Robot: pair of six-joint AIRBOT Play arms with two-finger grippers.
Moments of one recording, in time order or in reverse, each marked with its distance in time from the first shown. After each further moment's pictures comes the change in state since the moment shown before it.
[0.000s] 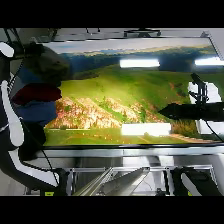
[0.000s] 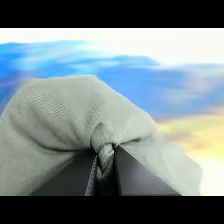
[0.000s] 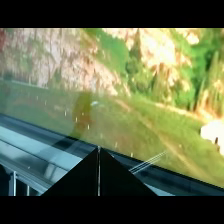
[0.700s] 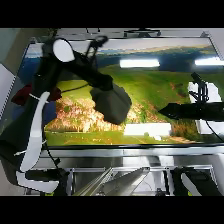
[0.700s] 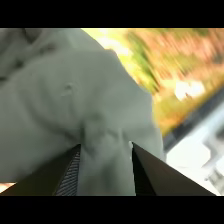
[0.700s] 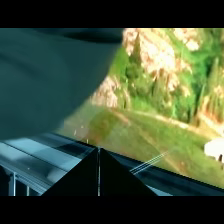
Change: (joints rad) left arm -0.604 0.091 -0.083 -0.129 -0.565 -0.108; right arm 0.000 0.000 0.000 0.000 0.001 0.000
